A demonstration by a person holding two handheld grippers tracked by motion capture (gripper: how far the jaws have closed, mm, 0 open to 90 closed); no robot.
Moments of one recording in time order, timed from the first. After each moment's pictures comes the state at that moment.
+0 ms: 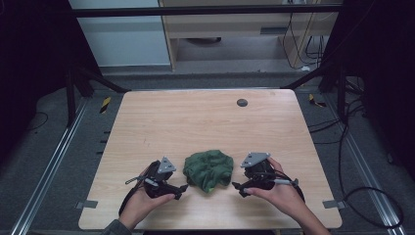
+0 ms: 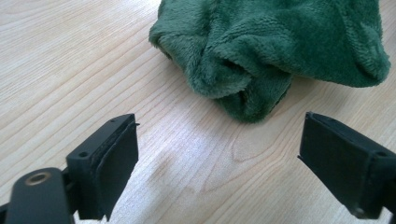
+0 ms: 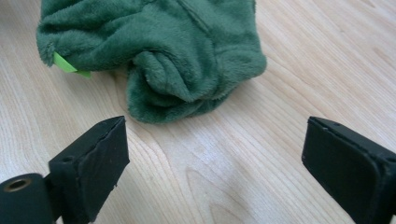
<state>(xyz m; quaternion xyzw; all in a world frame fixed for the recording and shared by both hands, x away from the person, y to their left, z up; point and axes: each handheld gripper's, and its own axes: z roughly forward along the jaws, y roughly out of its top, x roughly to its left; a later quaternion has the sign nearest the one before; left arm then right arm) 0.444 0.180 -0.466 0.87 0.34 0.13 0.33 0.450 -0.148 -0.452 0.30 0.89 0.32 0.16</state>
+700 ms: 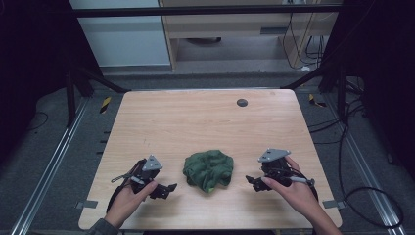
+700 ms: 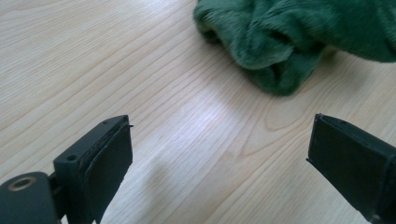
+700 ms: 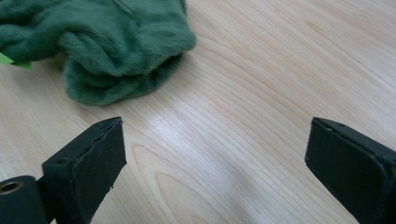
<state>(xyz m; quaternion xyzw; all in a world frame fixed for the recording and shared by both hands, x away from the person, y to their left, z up) 0.448 0.218 -0.463 0.87 0.35 0.12 0.33 0.457 -0.194 -0.455 0.35 0.85 0.34 0.18</state>
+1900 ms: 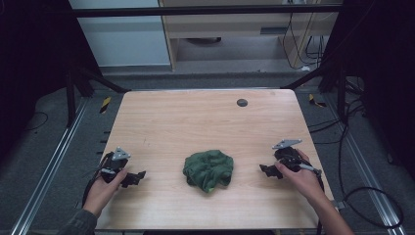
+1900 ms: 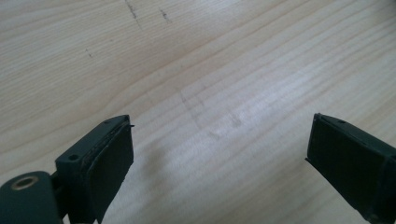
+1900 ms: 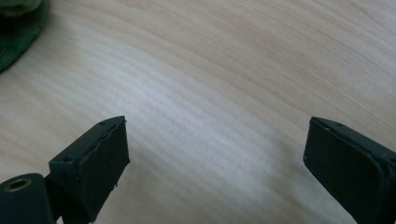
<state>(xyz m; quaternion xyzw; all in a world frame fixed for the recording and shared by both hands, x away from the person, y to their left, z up) 0.487 0.312 -0.481 0.83 0.44 0.18 0.29 0.510 -0.244 -0.492 0.44 0.83 0.31 0.16</state>
